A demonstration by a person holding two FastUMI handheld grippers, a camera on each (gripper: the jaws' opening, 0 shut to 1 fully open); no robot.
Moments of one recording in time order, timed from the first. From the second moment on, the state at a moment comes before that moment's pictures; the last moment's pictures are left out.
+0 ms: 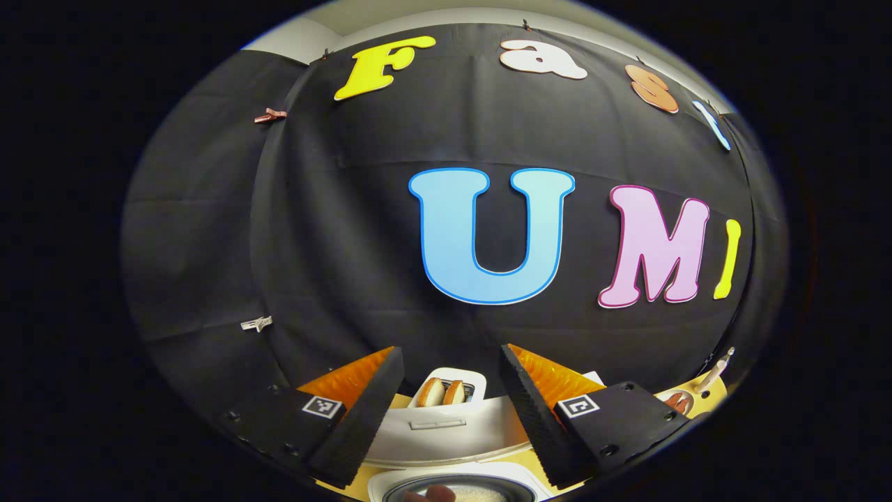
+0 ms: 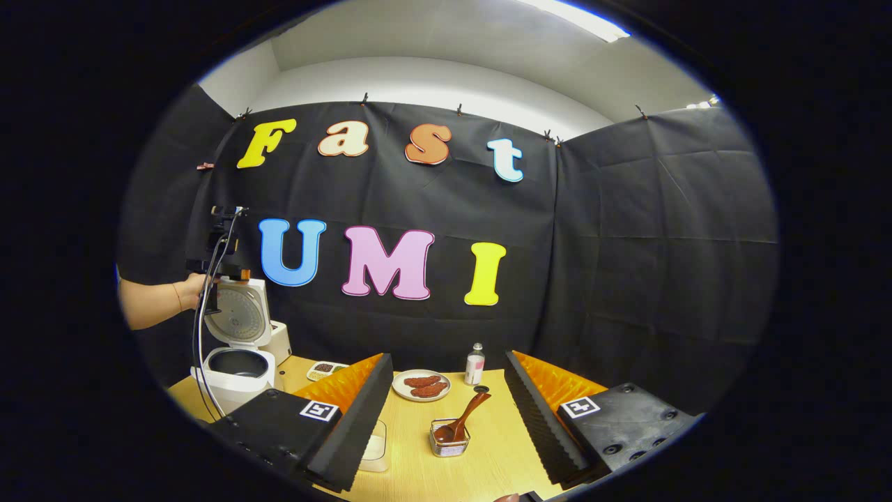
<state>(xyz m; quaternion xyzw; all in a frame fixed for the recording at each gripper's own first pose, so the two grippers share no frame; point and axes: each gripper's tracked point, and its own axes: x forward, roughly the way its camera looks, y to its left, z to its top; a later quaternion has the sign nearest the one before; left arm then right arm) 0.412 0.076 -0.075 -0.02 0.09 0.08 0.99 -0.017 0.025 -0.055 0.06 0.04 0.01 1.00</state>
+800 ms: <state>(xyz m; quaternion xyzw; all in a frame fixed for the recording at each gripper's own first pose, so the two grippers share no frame) 0.234 0.004 -0.202 -0.07 0.19 0.06 0.98 -0.033 0.014 -0.052 0.07 0.05 0.05 1.00</state>
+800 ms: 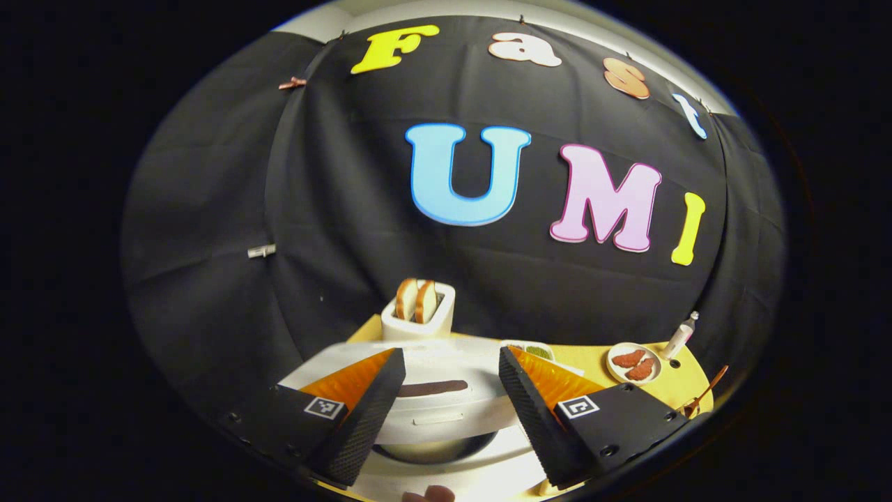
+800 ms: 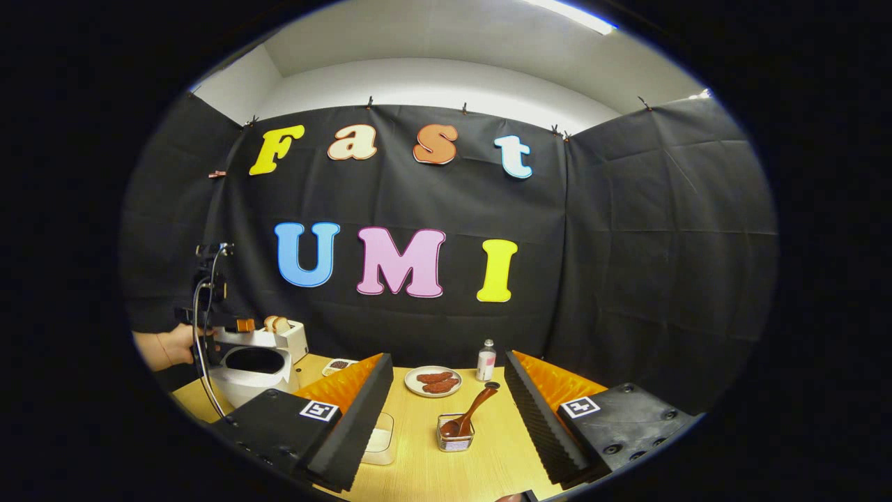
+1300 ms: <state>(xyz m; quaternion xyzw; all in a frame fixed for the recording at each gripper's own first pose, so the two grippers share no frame) 0.196 -0.001 -0.273 -0.05 0.24 0.09 0.97 -0.043 0.007 -0.054 0.07 0.05 0.05 1.00</state>
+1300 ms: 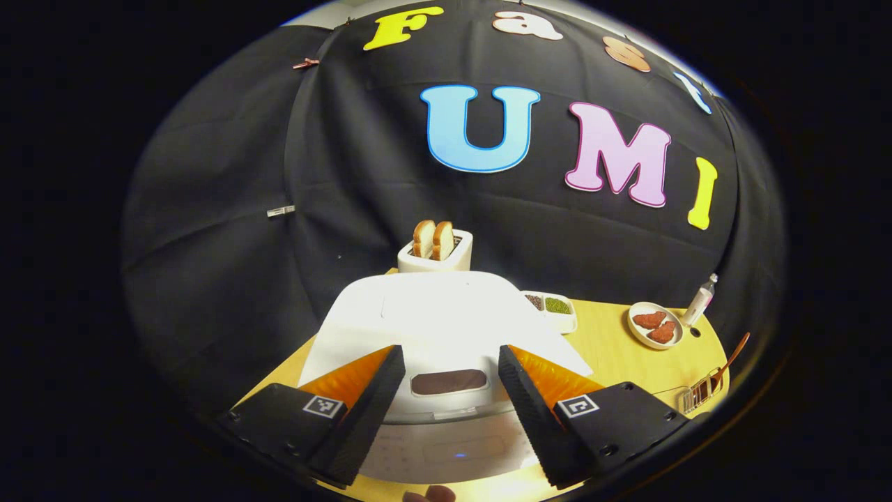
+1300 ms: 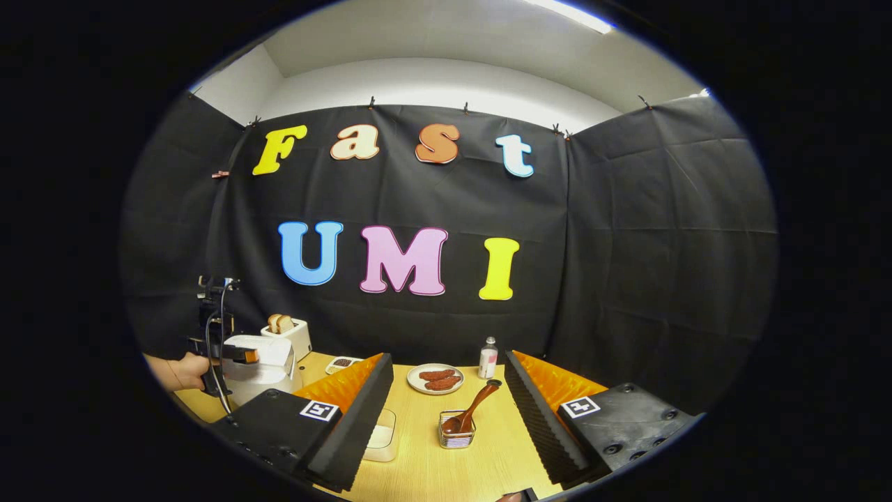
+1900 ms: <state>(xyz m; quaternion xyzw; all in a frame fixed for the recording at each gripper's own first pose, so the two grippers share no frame) 0.177 0.001 -0.291 -0.03 0.24 0.11 0.96 -0.048 0.006 -0.053 0.07 0.05 0.05 1.00</state>
